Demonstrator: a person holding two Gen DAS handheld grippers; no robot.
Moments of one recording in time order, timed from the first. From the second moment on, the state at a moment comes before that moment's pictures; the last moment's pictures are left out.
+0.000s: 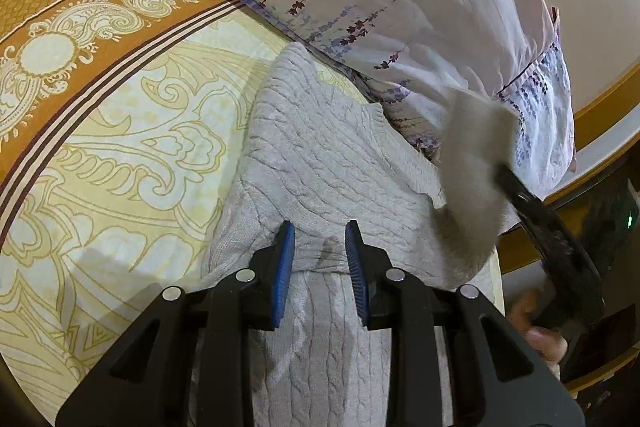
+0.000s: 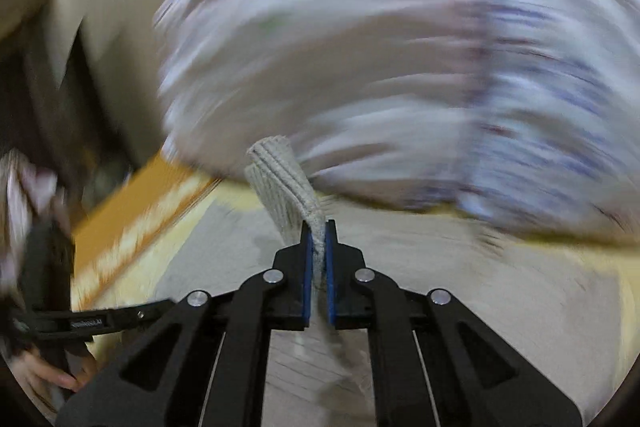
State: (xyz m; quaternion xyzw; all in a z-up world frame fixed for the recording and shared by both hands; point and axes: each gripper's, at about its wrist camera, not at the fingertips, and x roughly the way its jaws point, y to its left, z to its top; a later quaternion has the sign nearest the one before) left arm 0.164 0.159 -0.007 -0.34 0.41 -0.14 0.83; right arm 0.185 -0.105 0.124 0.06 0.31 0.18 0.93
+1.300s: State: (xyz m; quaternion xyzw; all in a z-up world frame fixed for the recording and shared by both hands) left arm 0.160 0.146 0.006 -0.29 0.42 -0.16 0.85; right arm 0.140 -0.301 0.035 0.31 0.40 -0.03 0.86
